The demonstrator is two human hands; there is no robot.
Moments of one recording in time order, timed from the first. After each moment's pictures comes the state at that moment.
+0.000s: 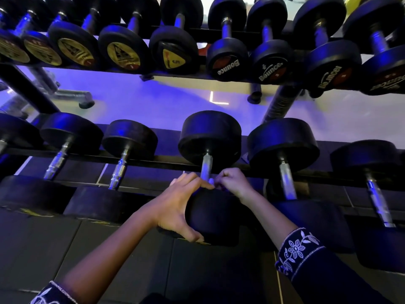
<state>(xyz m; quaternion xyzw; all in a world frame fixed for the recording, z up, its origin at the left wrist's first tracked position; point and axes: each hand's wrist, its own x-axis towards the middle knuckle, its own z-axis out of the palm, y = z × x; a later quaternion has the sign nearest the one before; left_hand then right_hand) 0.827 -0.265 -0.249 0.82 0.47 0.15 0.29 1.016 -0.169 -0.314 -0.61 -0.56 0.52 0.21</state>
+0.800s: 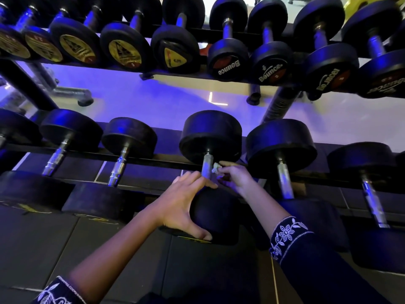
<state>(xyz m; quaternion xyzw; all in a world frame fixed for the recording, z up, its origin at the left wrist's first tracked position) 0.839 -0.266 -0.258 0.82 0.48 0.18 0.25 1.018 -0.143 -0.326 -0.57 -0.28 0.69 0.34</state>
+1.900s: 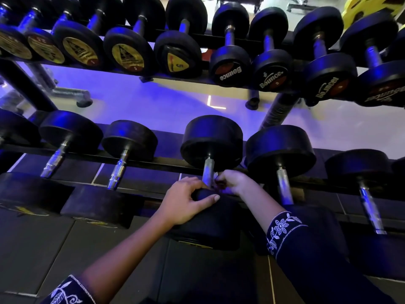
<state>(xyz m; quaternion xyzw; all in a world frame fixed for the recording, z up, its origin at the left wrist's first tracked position) 0.851 -0.260 -0.273 0.72 0.55 0.33 0.27 1.014 -0.121 -0.341 -0.61 -0.31 0.71 0.14</state>
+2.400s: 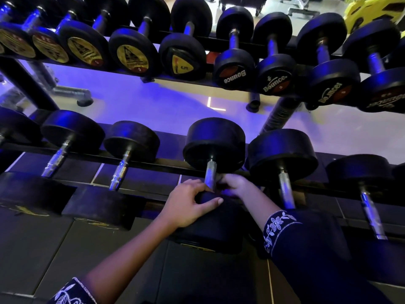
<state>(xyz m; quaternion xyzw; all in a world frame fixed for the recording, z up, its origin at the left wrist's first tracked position) 0.850 -0.261 -0.272 0.71 0.56 0.33 0.27 1.006 -0.121 -0.350 -0.61 -0.35 0.70 0.11</state>
